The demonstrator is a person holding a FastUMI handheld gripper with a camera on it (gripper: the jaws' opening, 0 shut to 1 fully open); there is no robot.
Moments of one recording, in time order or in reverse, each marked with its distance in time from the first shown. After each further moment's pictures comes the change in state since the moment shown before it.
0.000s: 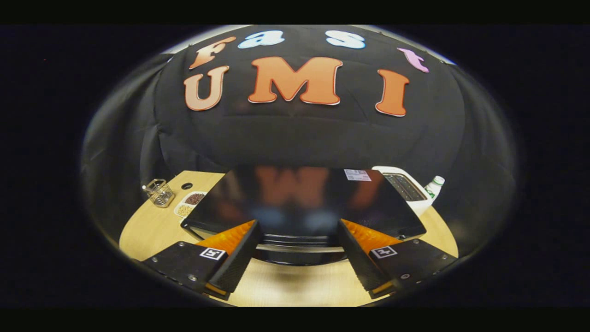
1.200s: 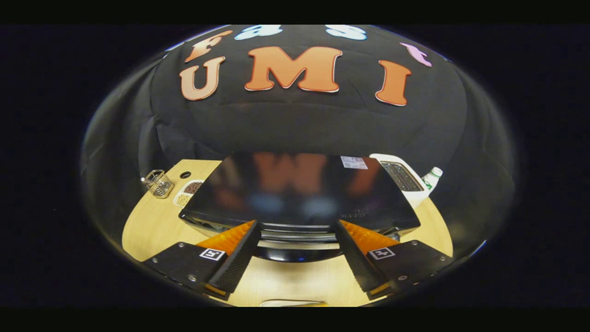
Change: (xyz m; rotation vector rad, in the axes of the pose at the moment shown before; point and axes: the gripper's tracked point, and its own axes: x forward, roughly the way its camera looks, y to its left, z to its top) arm -0.014 -0.009 -0.028 -0.040 0.191 -0.026
